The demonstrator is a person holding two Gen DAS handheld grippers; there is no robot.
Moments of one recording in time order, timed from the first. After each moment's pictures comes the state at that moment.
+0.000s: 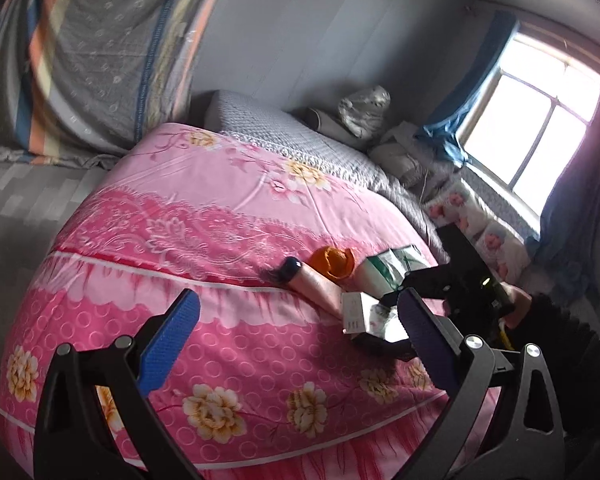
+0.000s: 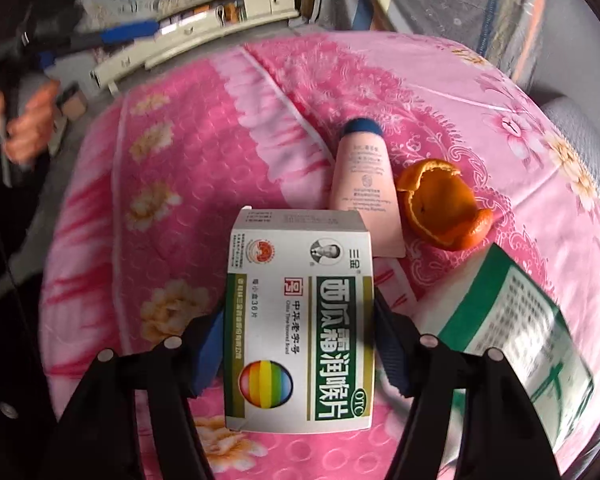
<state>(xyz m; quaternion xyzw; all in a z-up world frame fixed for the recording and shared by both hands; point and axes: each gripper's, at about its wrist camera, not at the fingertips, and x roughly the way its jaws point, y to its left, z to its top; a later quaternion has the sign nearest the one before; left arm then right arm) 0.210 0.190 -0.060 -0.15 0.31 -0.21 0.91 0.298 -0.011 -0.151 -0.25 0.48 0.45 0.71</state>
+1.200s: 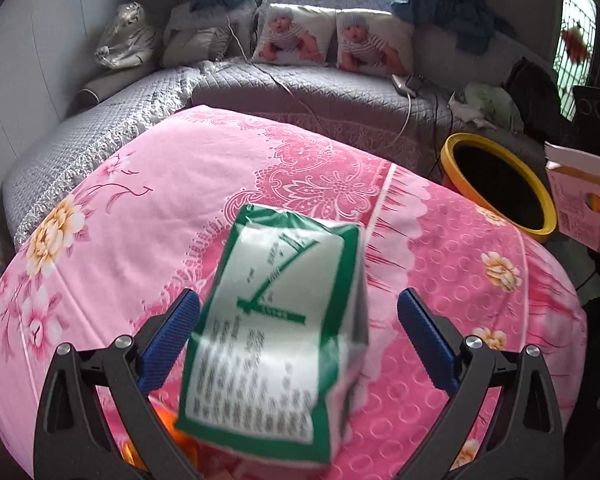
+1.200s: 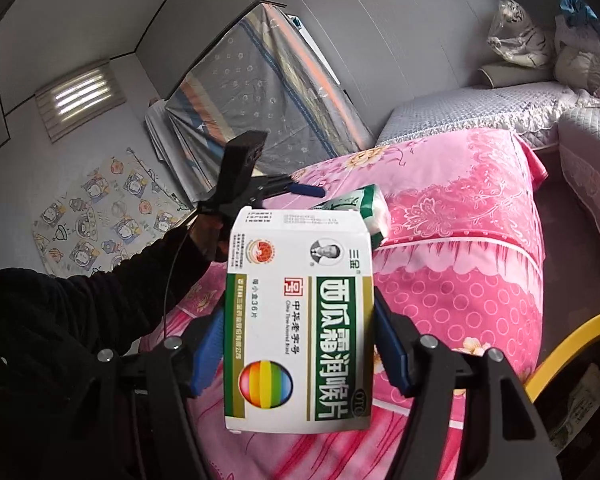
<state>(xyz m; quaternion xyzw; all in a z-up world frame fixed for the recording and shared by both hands) 0.367 -0.113 -0.104 0.23 0.36 -0.49 0.76 0.134 -0.314 -0.092 0.16 0.31 0.32 0.88</state>
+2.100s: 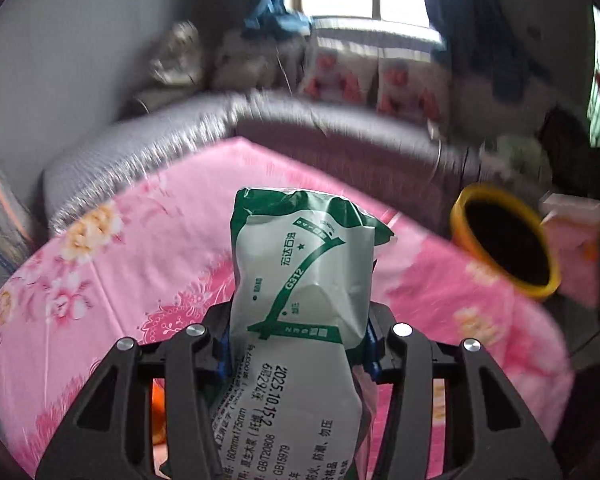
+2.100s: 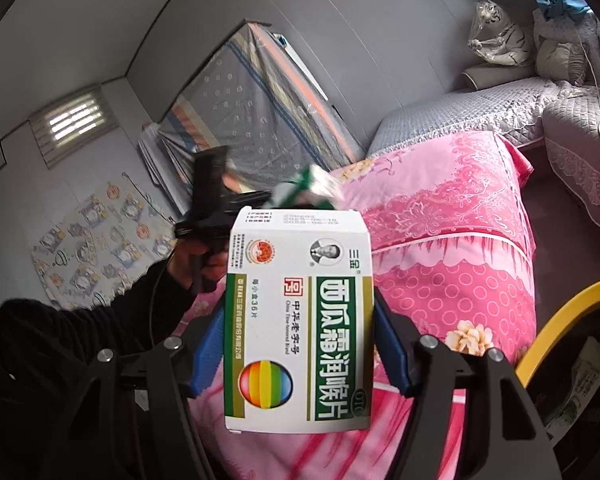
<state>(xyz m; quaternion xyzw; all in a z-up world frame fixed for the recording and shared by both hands) 0.307 -0.105 -0.051 0.16 0.31 -0.42 0.84 0.099 -0.325 -0.079 0.21 0.28 0.30 0.89</state>
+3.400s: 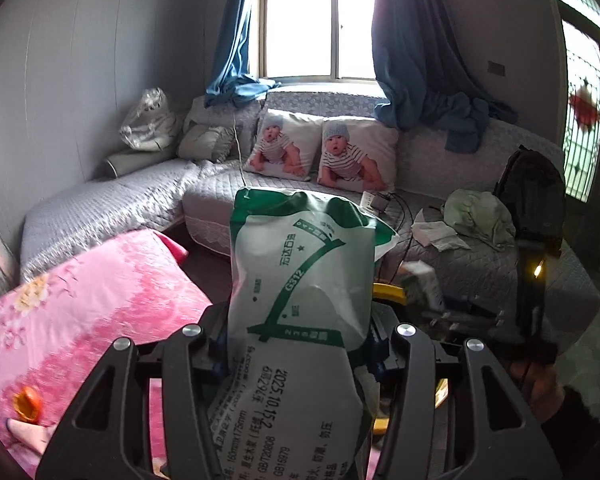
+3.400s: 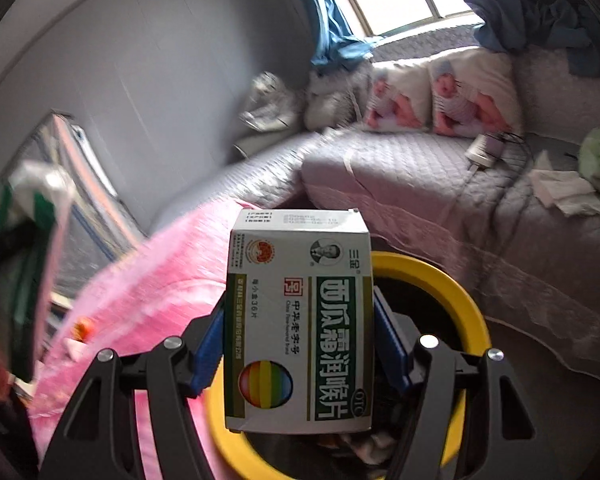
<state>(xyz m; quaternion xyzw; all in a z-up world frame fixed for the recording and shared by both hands) 0.119 -0.302 0.008 0.11 0.23 -0.46 0.85 0.001 -0.459 -0.126 0.23 0.24 -0.15 0.93</state>
